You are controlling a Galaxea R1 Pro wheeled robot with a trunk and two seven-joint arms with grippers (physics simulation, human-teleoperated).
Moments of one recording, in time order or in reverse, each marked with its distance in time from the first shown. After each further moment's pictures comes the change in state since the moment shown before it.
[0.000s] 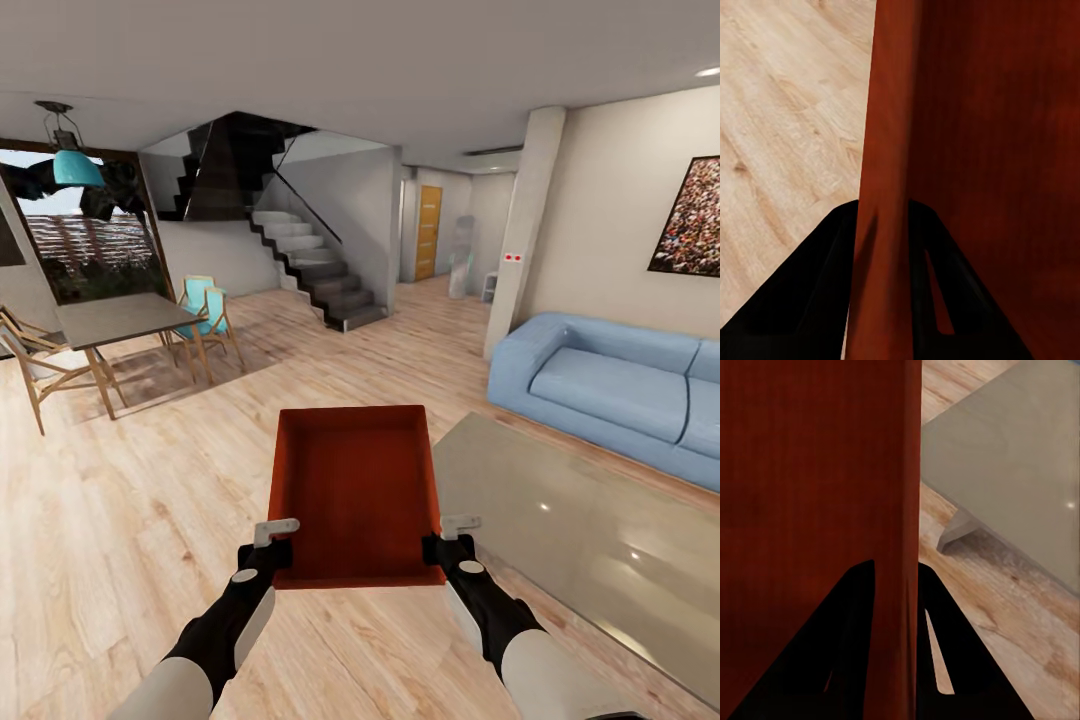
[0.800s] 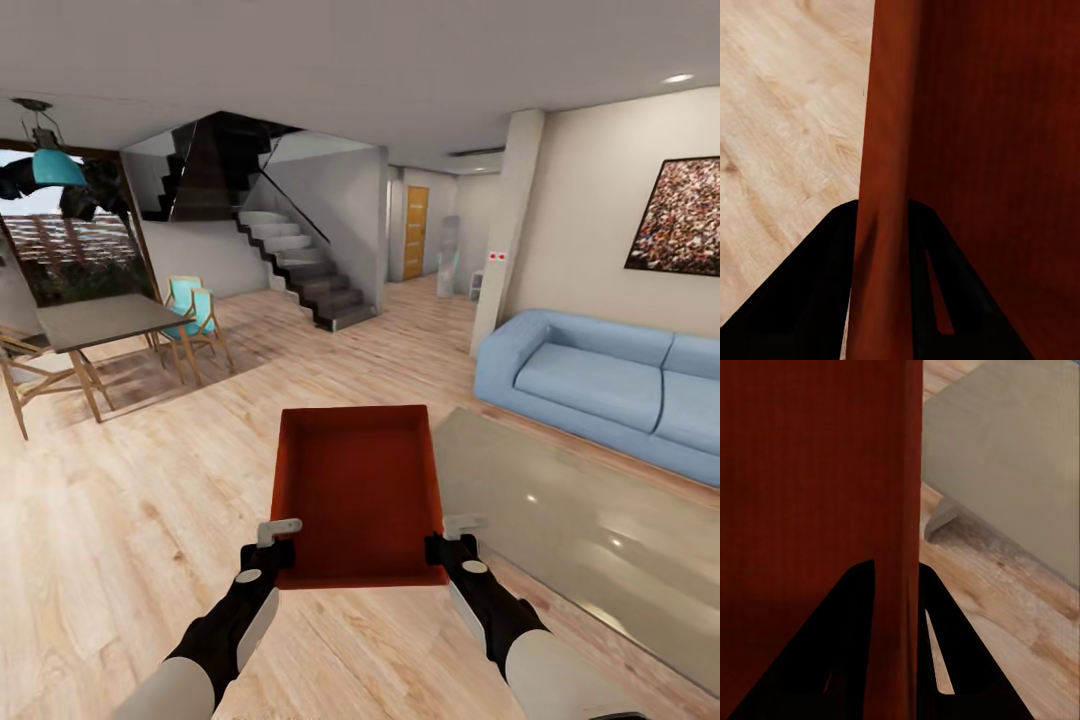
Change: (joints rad) left arm -0.001 0.001 -0.050 0.000 0.036 -0.006 0.031; right arm 0.001 -0.012 0.000 -0.002 -0.006 0.000 0.015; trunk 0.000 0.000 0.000
